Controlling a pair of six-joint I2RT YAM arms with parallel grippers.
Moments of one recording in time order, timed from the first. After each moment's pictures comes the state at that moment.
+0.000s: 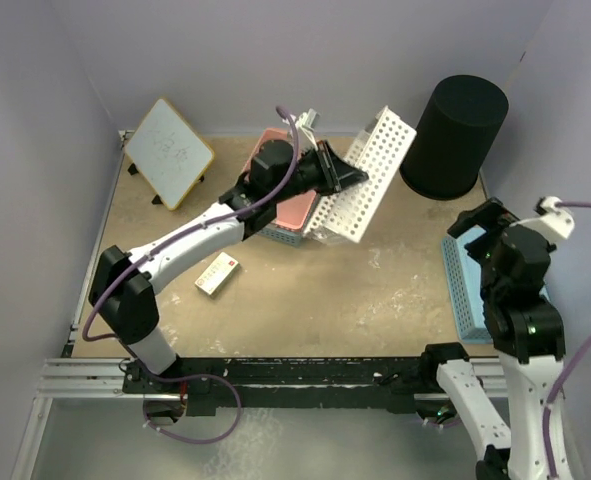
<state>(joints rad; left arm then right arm) -0.75 1.66 1.50 0.11 0.27 -0.84 0.08 0.66 1.09 -0.81 0.43 0.53</state>
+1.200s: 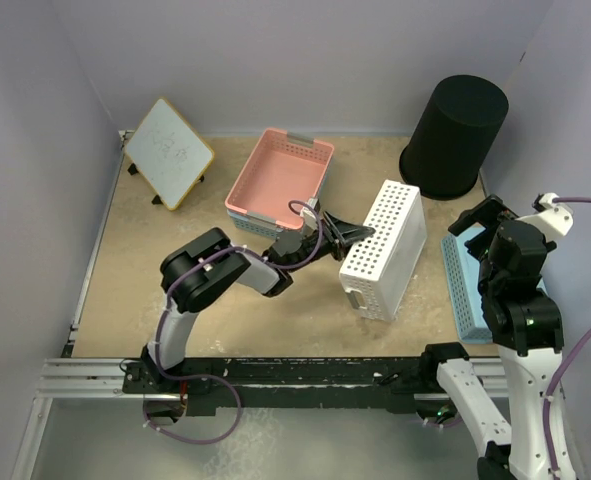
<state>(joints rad) -0.88 2.11 0.95 1.37 0.21 -1.77 0.08 0.65 1.10 -0.82 0.51 0.53</state>
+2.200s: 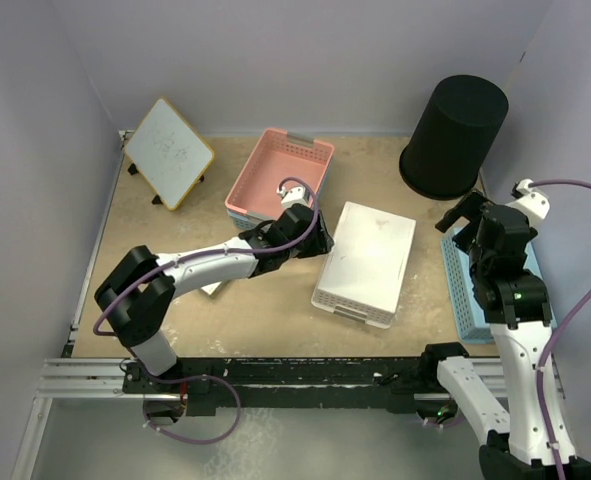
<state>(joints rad) -0.88 1.67 1.09 -0.04 -0.21 -0.89 0.08 0.73 1.07 -0.79 0.44 0.52</state>
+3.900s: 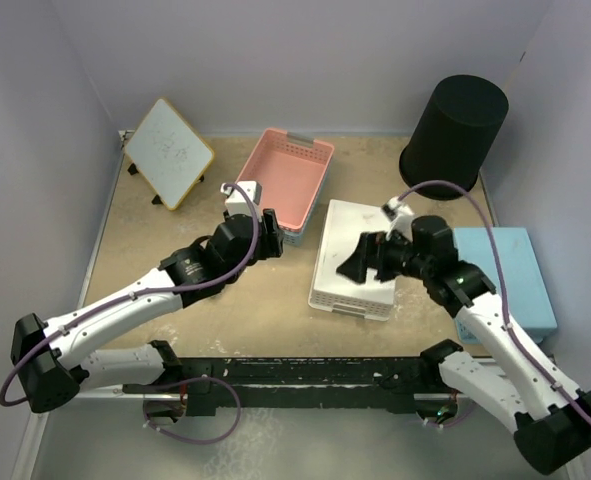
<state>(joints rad) -0.92 1.12 0.96 -0.31 -0.48 -0.61 0.35 0.86 0.77 -0.47 -0.35 0.43</state>
